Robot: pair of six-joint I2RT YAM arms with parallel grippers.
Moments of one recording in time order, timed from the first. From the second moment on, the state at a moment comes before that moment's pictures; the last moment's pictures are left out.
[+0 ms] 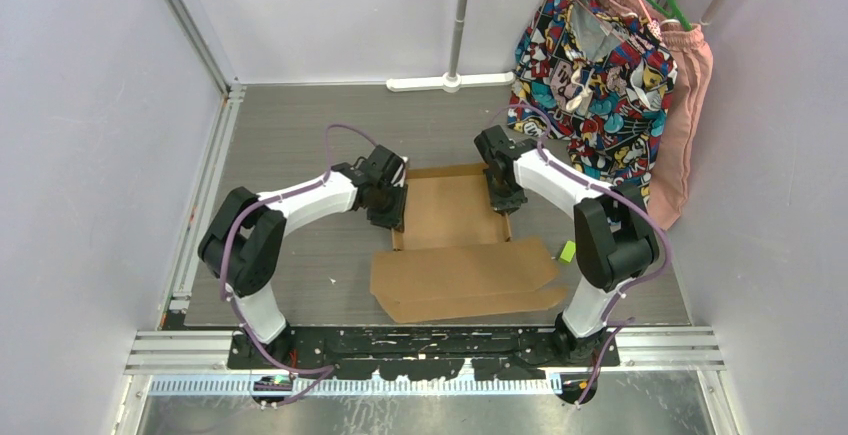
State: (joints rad) left arm -0.63 1.75 1.14 -0.51 0.11 -0.43; right arm 0.41 1.72 1.20 -0.80 0.23 0.31
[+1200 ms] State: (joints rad) left arm -0.62 1.62 1.17 -0.50 0.03 -0.40; right arm 0.49 1.47 1.01 -0.63 0.38 0.32
